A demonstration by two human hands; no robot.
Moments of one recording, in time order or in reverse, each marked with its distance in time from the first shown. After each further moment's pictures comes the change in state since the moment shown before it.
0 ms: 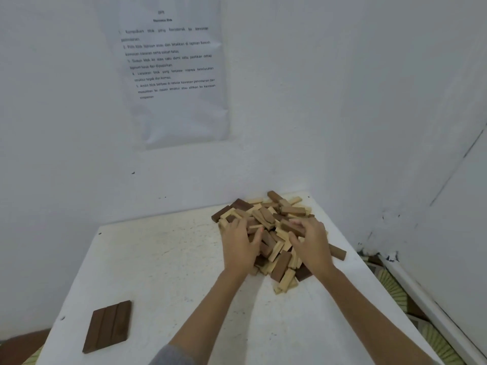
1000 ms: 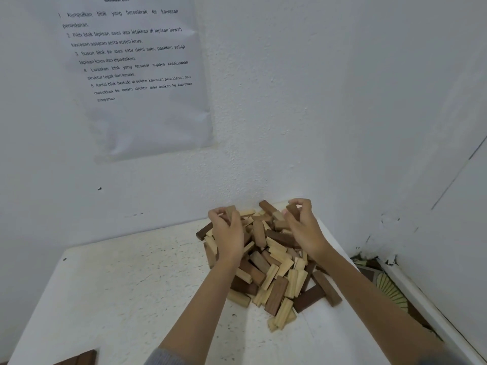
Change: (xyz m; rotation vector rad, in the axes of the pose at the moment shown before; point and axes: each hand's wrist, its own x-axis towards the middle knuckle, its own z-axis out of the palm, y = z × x) left_hand 0.072 0.027 0.016 -0.698 0.119 -0.465; right_hand 0.077 -0.012 -0.006 0.465 -0.157 0.210
